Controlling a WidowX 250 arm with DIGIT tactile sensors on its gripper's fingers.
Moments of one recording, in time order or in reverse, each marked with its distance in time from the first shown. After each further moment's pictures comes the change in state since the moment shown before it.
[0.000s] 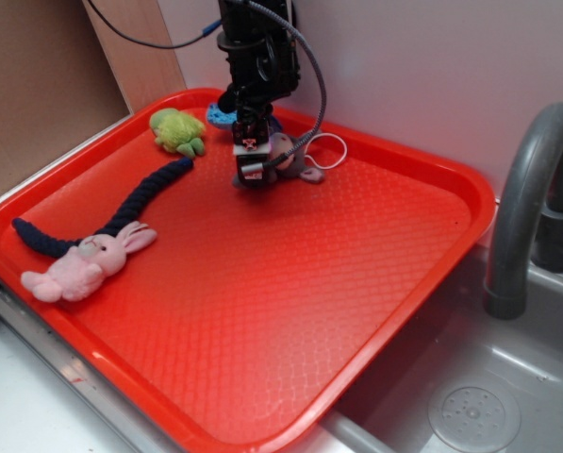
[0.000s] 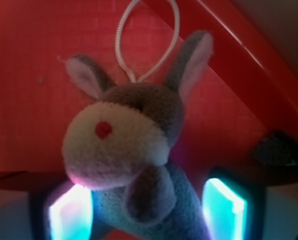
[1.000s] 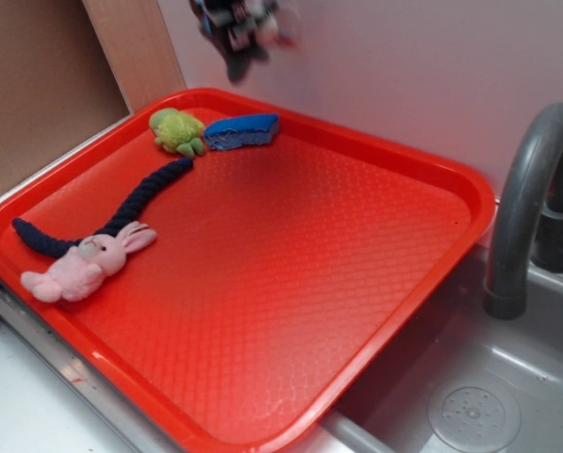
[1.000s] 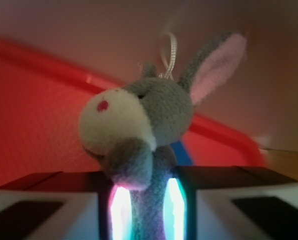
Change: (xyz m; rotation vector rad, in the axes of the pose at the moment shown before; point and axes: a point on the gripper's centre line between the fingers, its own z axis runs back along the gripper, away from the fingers) arm -0.025 0.024 0.139 0.154 -0.129 0.517
